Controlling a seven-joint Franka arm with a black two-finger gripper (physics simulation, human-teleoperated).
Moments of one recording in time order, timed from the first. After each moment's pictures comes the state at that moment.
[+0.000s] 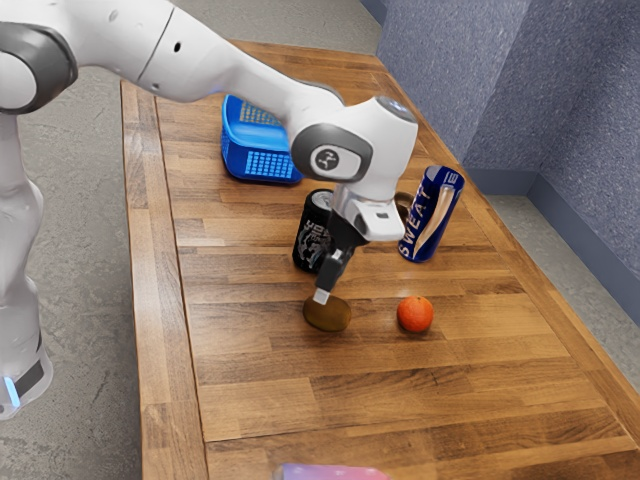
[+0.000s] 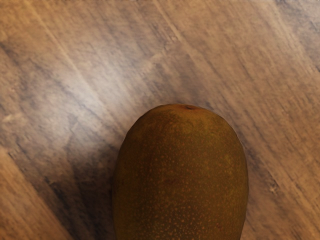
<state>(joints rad) -0.17 -0.03 -0.01 -2.00 -0.09 1.89 0.47</state>
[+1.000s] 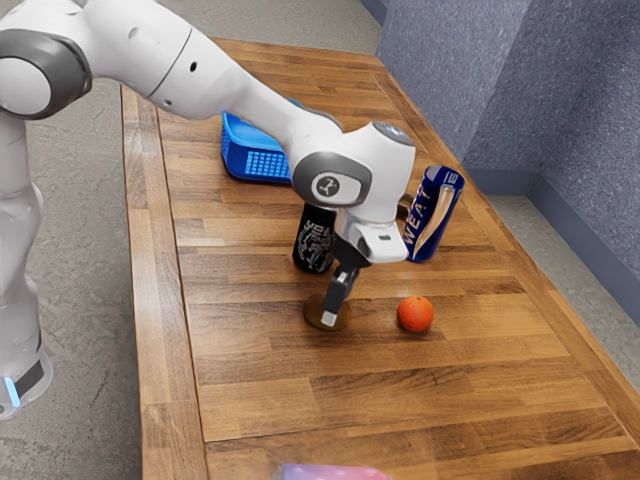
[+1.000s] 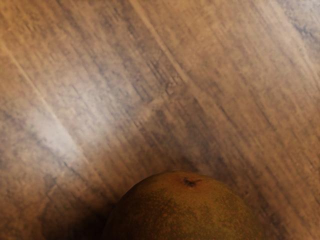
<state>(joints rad) -0.18 0.02 -0.02 -2.03 -0.12 2.02 0.47</state>
